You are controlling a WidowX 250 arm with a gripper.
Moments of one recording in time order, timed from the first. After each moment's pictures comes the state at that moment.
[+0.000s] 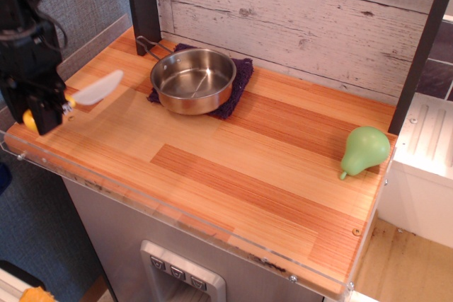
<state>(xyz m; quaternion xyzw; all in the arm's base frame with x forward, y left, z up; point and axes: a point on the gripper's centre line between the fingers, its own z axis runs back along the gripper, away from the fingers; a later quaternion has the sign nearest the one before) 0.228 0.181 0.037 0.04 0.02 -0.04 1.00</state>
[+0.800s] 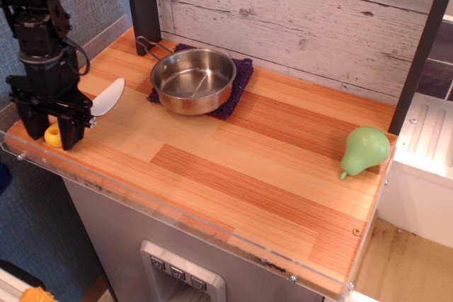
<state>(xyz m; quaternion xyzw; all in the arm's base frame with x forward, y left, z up) 0.237 0.180 0.008 0.06 0.03 0.05 1.00</state>
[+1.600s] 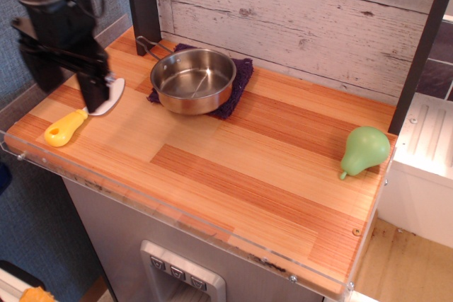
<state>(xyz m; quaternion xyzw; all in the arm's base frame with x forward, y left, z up) 0.240 0.119 0.089 0.05 -0.05 -0.03 1.00</state>
